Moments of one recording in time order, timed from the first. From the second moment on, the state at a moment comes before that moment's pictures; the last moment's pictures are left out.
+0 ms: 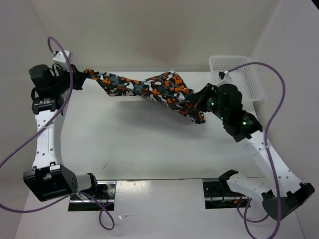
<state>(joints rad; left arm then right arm) 0.28 1.29 1.29 -0.25 0.62 0.07 0.46 1.03 1.14 -0.44 0.03 0.77</state>
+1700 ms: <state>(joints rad) 0.25 1.63 1.51 -0.25 0.75 0.05 0.34 1.39 1.29 -0.56 -0.06 0.55</state>
